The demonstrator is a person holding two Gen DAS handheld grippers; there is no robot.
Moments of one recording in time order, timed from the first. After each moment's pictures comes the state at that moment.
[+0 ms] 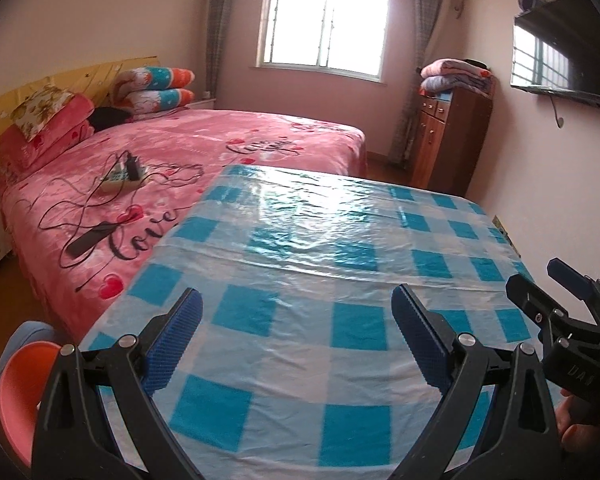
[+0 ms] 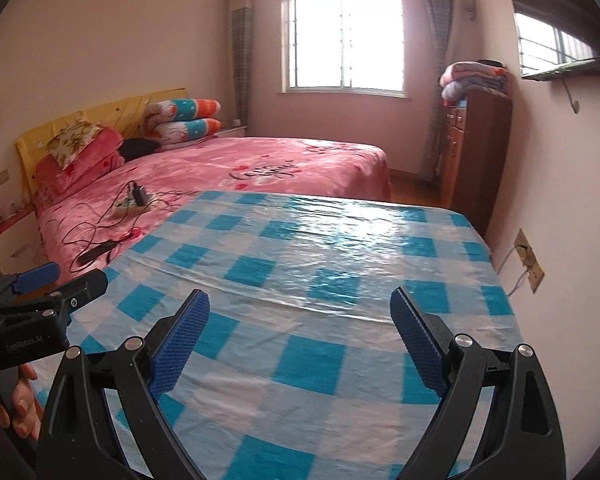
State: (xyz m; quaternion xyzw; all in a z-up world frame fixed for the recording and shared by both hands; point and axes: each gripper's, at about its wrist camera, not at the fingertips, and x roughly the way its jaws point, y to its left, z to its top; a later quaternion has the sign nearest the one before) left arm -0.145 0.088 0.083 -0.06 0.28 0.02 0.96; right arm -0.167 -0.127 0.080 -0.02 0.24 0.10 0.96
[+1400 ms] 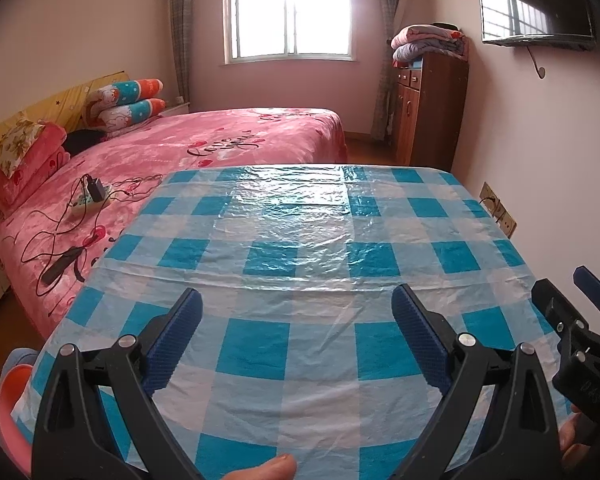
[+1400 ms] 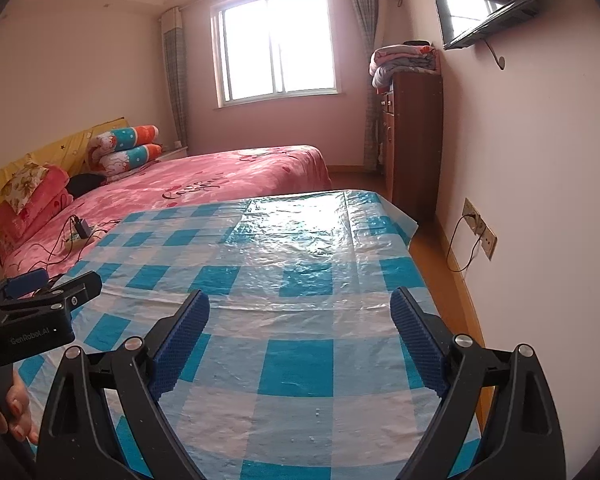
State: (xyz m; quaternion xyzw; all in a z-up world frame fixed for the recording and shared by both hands) left arm -0.105 -0.021 0.076 0.00 0.31 0.00 0.95; right arm -0.165 -0.234 0.053 0.04 0.24 0.02 0.97
